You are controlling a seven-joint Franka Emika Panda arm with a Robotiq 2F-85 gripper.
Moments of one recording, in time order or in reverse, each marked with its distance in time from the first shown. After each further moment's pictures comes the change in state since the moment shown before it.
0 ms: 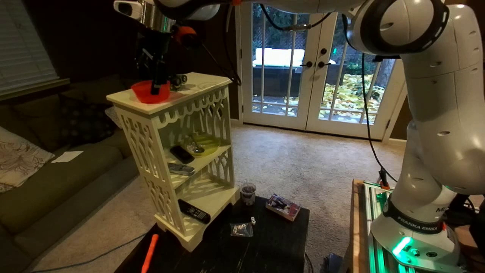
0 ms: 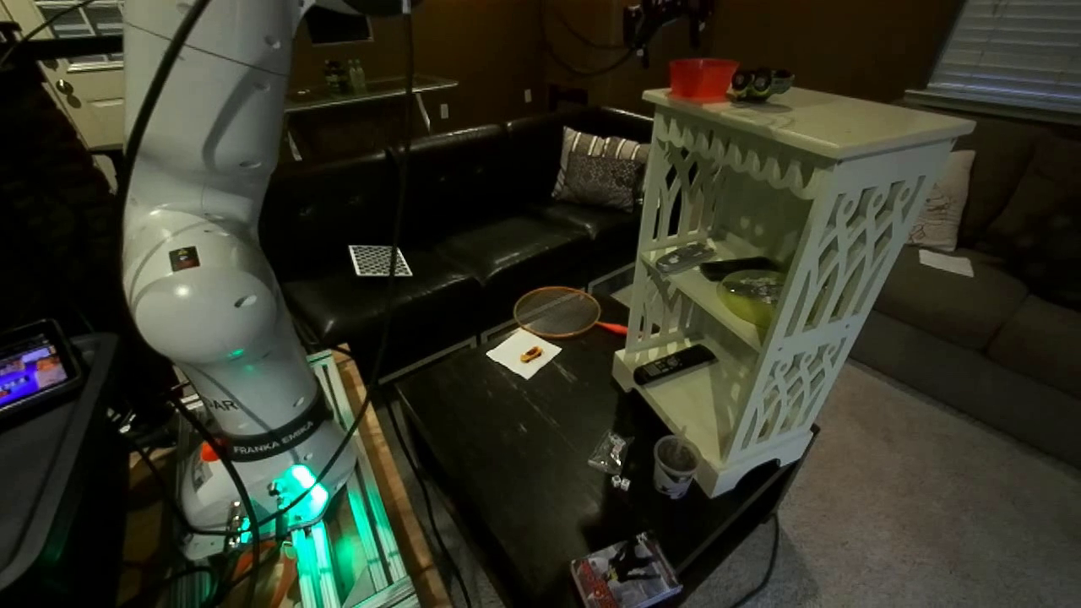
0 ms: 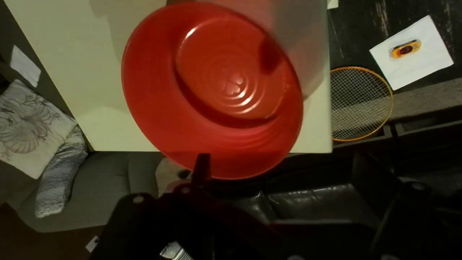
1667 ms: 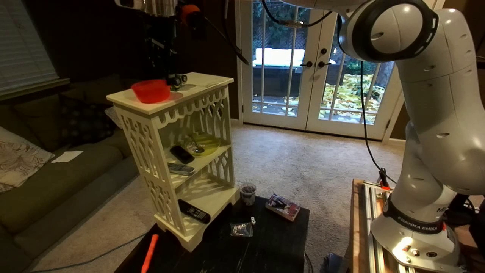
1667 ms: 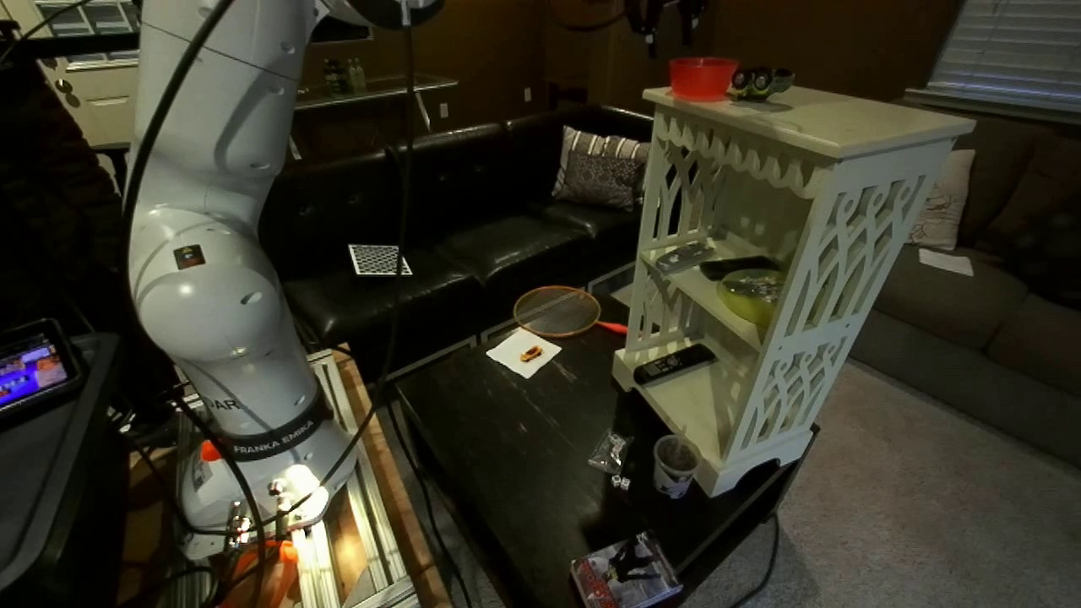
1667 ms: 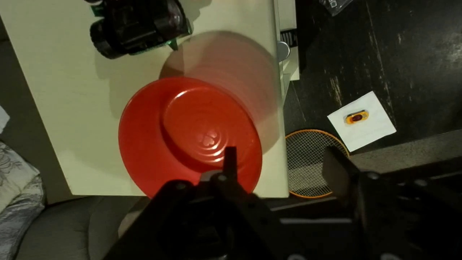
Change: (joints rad) arm 0.037 0.053 -0.017 0.213 -0.144 -0.346 -0.031
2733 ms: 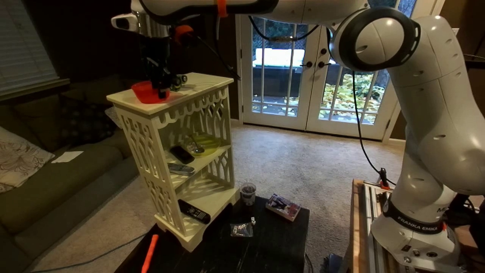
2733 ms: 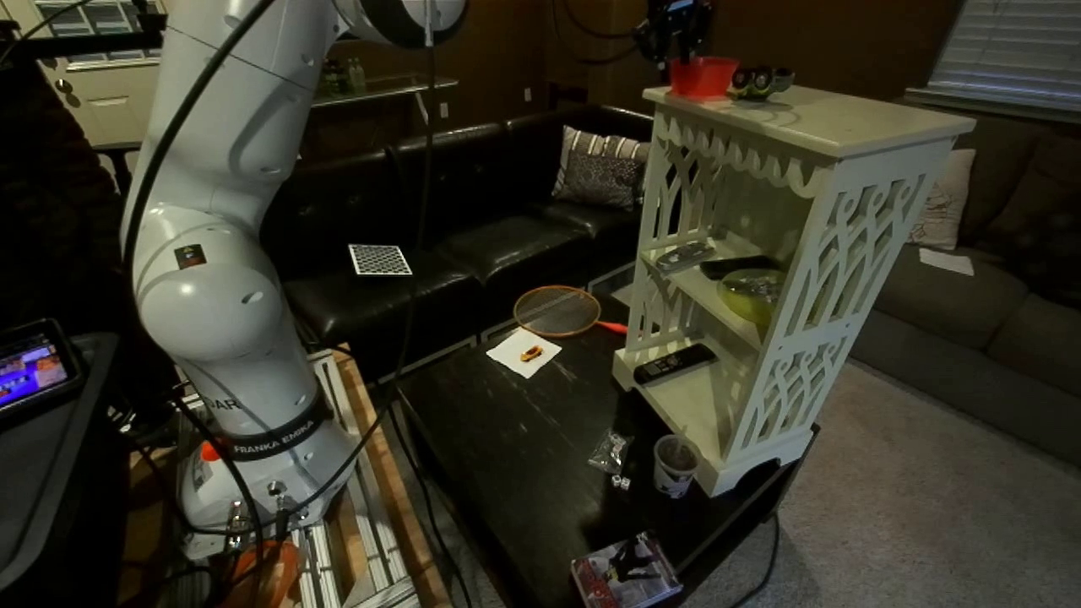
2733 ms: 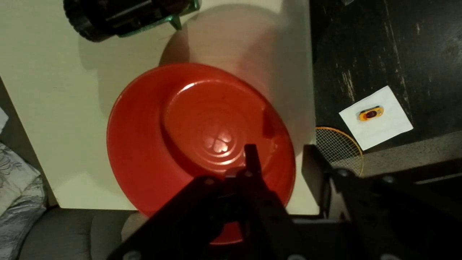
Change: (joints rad) arm 0.005 0.072 -0.007 0.003 0.000 0.081 0.019
